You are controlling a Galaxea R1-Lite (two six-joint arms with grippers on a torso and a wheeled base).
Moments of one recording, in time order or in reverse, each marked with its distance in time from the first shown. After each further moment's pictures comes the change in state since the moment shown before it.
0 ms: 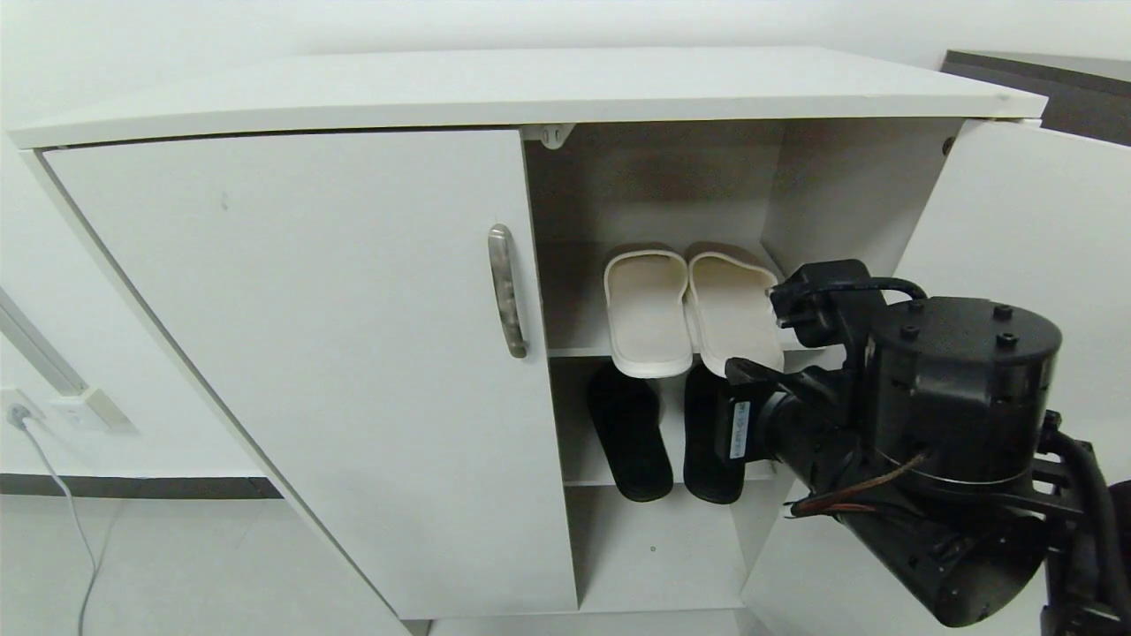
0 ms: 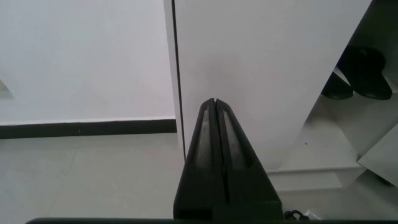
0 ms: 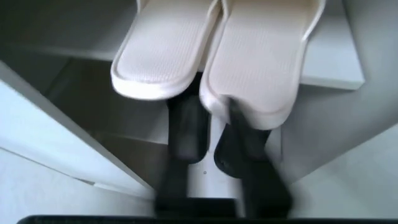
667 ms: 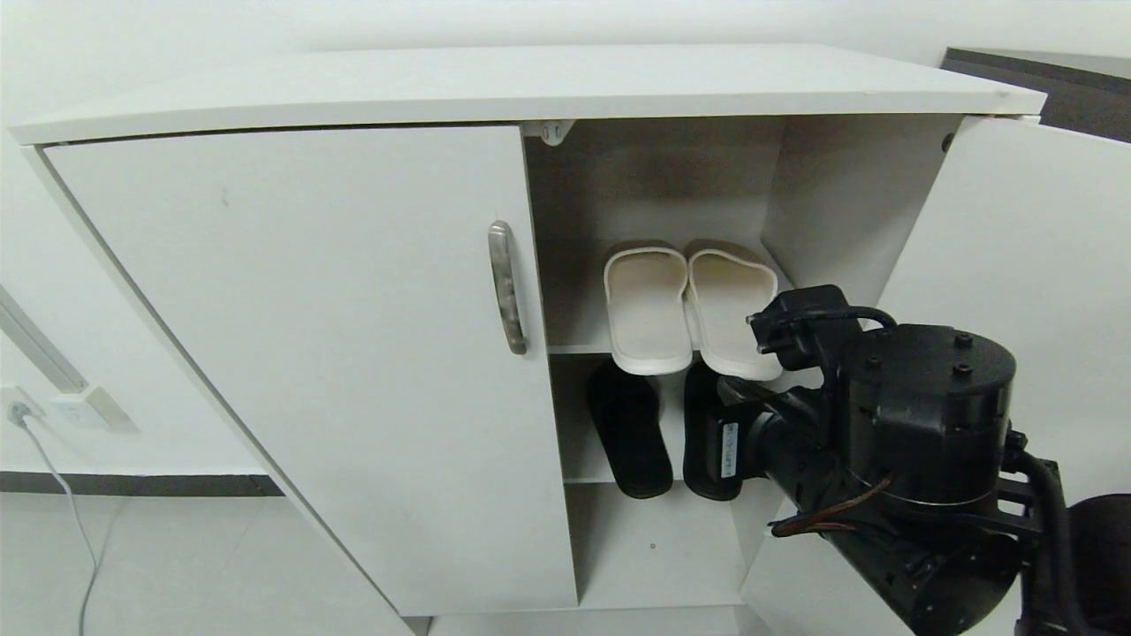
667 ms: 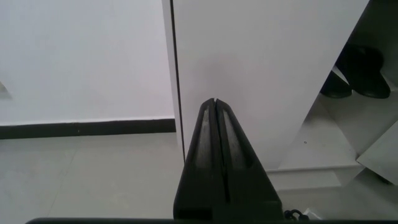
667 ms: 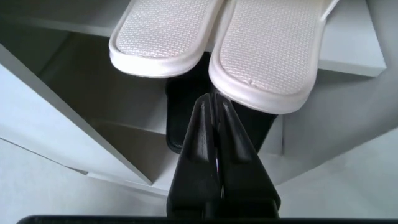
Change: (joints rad) left arm 0.000 0.000 0.000 0.000 -0.006 0.001; right arm 0.007 0.028 0.029 -0.026 0.000 -0.008
